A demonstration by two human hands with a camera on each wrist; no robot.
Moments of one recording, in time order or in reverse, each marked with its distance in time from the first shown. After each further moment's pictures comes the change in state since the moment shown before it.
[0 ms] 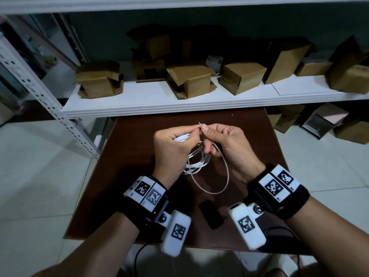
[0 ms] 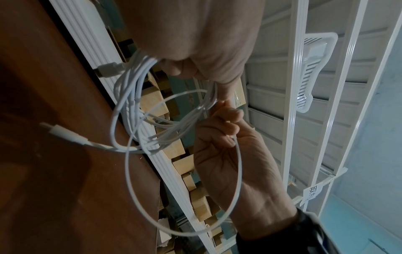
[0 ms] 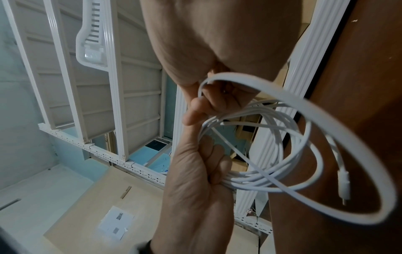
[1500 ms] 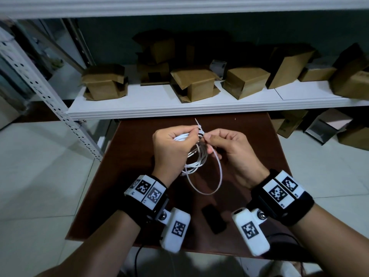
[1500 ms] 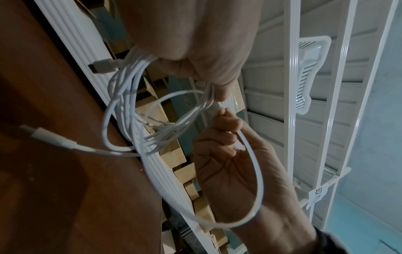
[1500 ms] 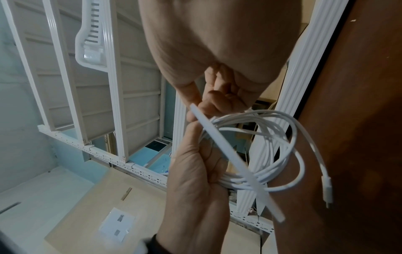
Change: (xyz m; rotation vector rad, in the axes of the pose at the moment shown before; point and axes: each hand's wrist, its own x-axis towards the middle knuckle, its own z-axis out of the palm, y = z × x) left_hand 0.012 -0.004 -0.008 0.092 0.049 0.009; right_hand 0.001 0.002 0.000 -0.065 0.014 -0.009
